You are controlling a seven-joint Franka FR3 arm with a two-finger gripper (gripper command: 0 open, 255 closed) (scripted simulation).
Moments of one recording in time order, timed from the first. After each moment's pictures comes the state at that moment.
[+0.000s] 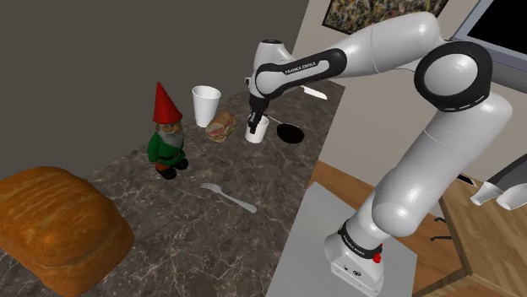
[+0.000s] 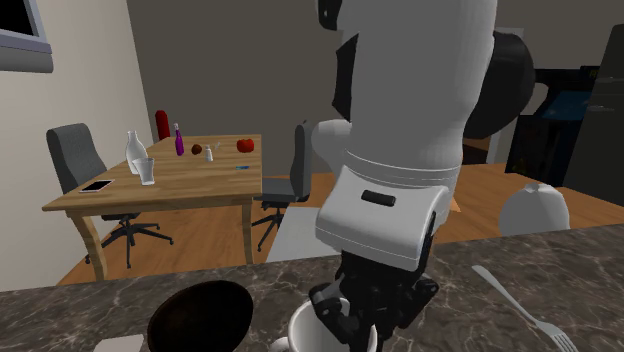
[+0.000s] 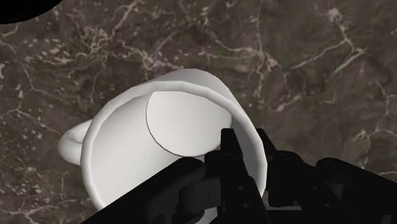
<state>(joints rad) 0.01 0.05 -0.03 -2.16 -0.07 2.19 -0.36</state>
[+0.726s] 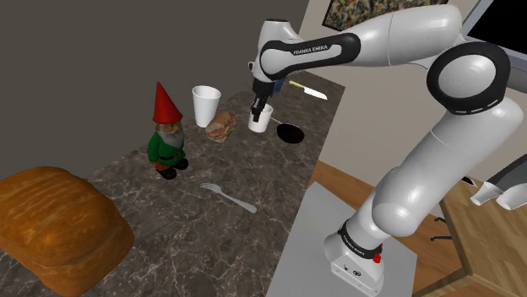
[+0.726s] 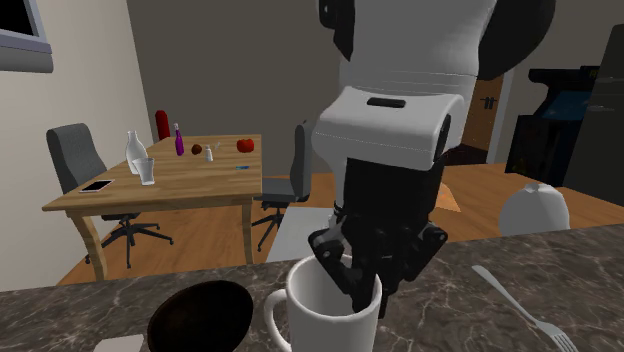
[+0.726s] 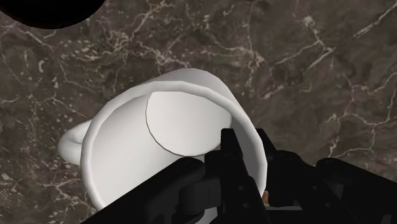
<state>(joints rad) 0.01 -0.01 -0.03 -2.07 -0.07 2.04 -0.37</state>
